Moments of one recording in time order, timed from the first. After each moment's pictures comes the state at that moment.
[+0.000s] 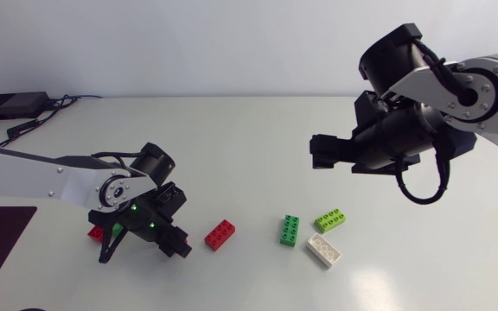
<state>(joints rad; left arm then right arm) -0.43 1.66 0.78 -0.46 0.09 0.19 0.42 1.34 1.11 -0.70 0.05 0.43</state>
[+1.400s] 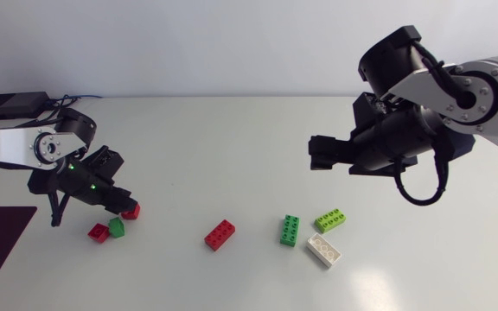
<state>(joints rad) 0.01 1.62 0.89 -0.50 0.08 0.37 0.42 1.34 1.10 -0.69 0.03 0.43</state>
